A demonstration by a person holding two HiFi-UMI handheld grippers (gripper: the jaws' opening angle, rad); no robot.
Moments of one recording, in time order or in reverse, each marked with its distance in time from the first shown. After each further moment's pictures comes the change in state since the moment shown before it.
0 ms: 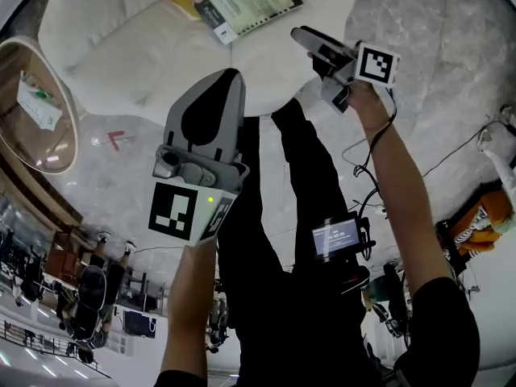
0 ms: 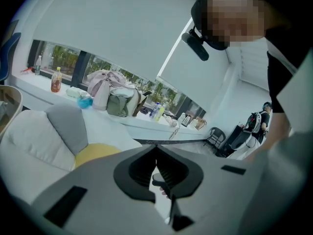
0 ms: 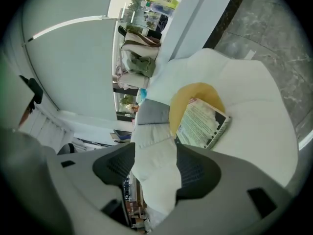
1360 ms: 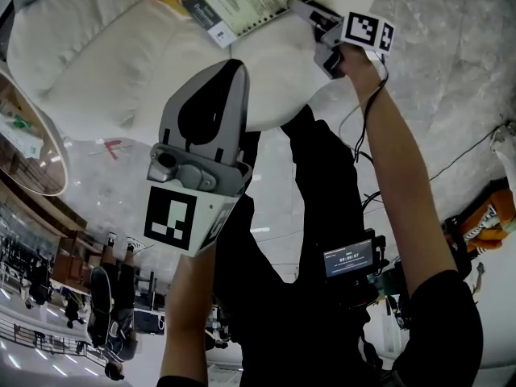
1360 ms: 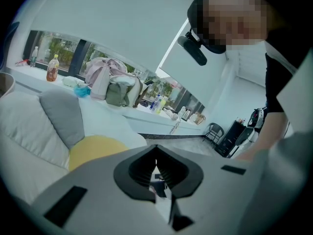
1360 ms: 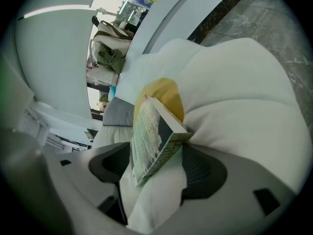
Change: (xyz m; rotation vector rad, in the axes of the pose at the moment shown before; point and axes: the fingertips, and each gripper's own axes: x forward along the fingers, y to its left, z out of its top) left arm 0.052 0.046 -0.063 0.019 0.025 -0.041; right arm 0.054 -0.171 0.026 -0.035 -0.045 -0.255
